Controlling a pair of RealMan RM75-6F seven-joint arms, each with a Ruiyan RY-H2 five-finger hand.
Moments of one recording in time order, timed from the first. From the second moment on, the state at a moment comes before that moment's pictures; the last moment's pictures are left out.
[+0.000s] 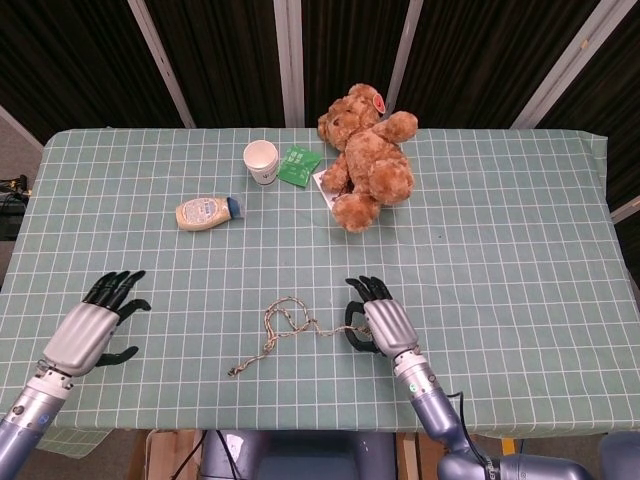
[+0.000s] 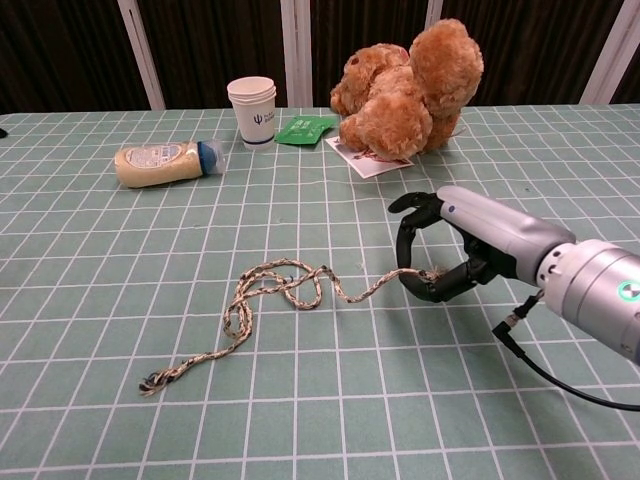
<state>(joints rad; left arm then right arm) -0.29 -1.10 -0.01 -1.73 1.67 1.24 0.15 0.53 -1.68 0.18 -1.68 -1.15 1.10 -0.30</state>
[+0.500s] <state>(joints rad) -0.52 -1.23 0.02 -1.54 2.03 1.16 0.18 0.53 -1.67 0.18 -1.68 -1.13 1.11 -0.29</state>
